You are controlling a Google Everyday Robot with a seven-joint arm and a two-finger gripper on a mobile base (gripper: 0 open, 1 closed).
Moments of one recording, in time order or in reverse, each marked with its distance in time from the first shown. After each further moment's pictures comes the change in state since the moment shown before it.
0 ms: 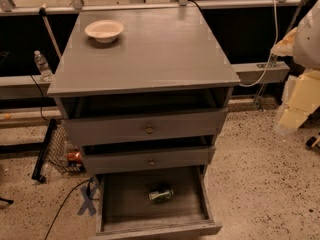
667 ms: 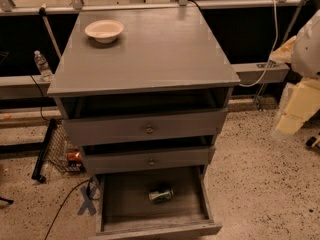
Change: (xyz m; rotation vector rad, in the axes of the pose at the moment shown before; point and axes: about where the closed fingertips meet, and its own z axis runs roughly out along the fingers) arm 0.002 0.002 0.014 -0.005 -0.029 0.008
